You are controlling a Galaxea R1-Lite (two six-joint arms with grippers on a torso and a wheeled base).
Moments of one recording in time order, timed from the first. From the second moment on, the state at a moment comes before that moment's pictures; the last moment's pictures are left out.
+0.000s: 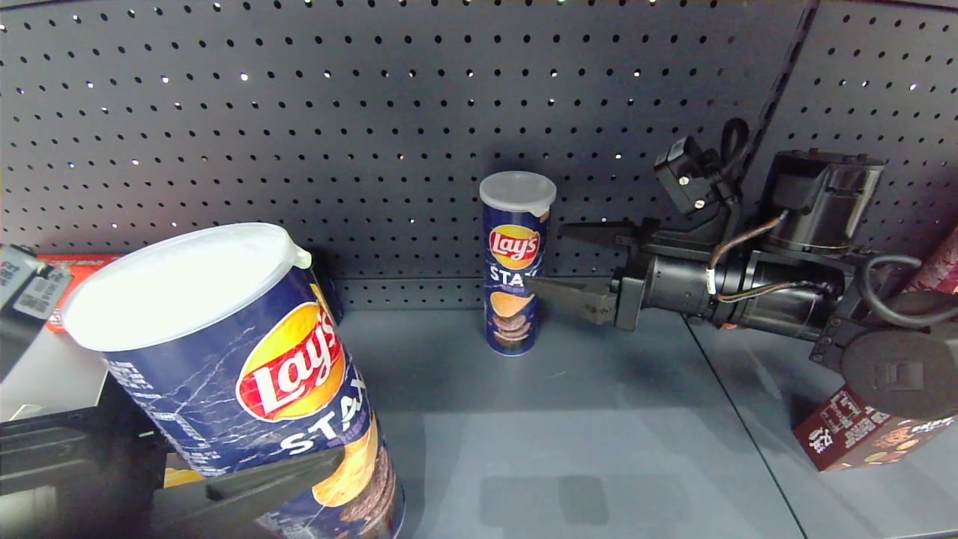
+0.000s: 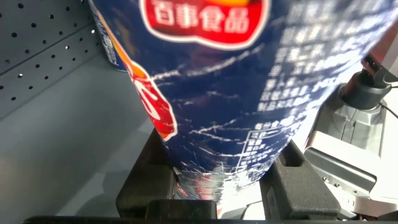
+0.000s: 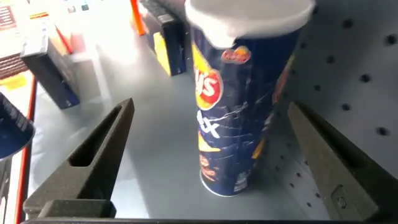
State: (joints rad) left arm -0.57 1.05 -0.60 -0.25 -0.43 0.07; right arm 0.56 1.74 -1.04 -0.71 0.56 -0.14
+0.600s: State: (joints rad) left arm -0.57 1.05 -0.60 -0.25 -0.43 0.07; right arm 0.53 1.82 -1.04 -0.76 0.63 -0.14
